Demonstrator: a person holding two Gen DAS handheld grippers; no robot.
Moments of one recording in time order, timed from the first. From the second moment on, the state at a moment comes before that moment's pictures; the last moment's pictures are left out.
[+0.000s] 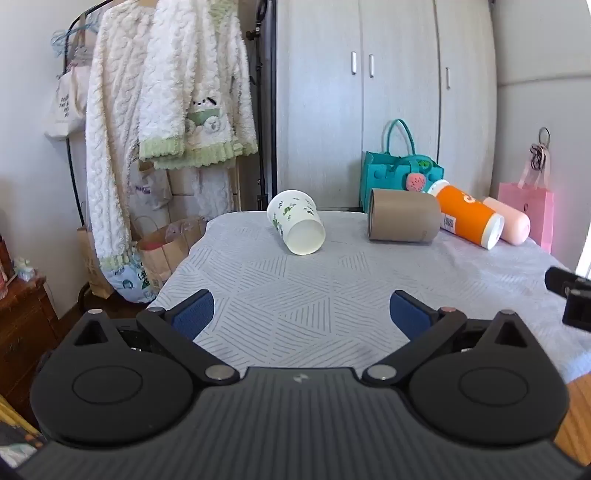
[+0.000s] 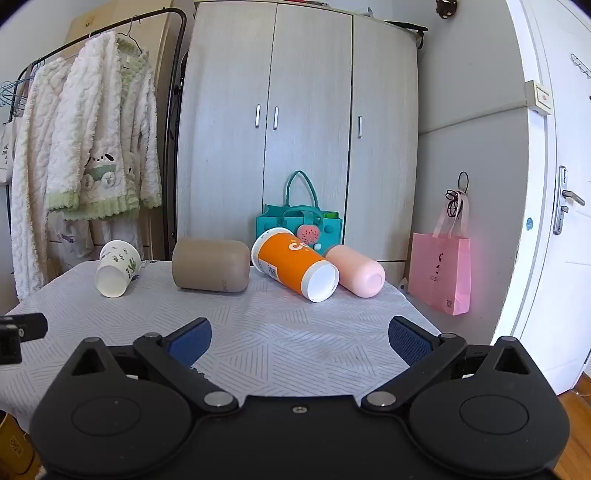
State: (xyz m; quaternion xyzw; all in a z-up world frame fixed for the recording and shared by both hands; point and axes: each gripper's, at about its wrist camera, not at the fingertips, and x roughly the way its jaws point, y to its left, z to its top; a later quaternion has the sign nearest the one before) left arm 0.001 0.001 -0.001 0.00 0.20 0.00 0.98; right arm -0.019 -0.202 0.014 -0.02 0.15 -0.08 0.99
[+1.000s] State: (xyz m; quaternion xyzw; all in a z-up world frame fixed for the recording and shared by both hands) left arm -0.012 0.011 -0.003 -0.01 0.12 -0.03 0.99; right arm -0.025 -0.198 0.010 -0.04 0.11 -0.08 0.99
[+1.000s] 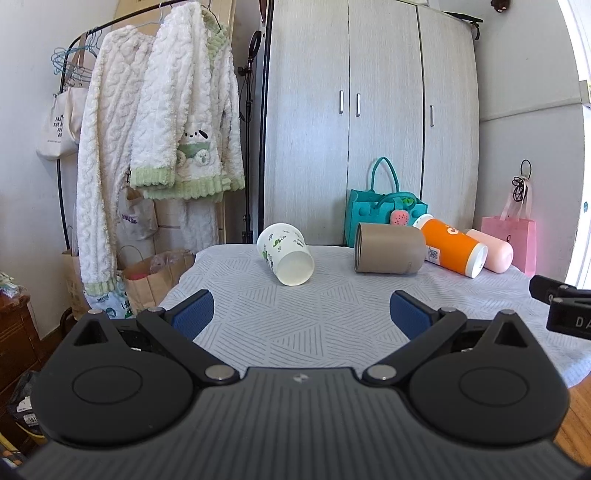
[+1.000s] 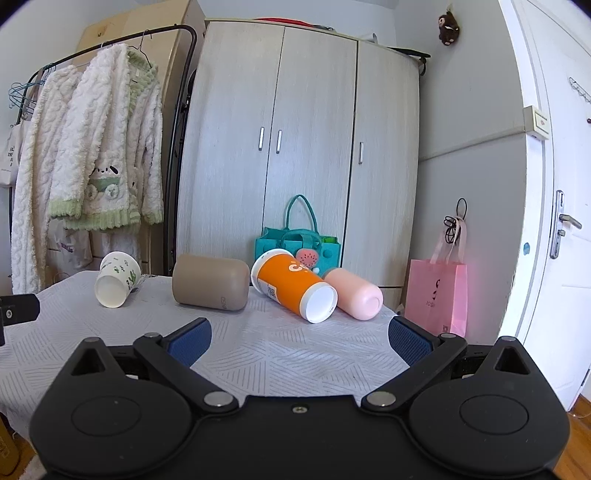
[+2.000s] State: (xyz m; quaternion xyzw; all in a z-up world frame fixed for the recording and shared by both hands) left arm -0.021 0.013 -0.001 -0.02 0.10 -0.02 0.99; right arm -0.022 -0.201 0.011 -0.04 0.11 -0.09 0.99
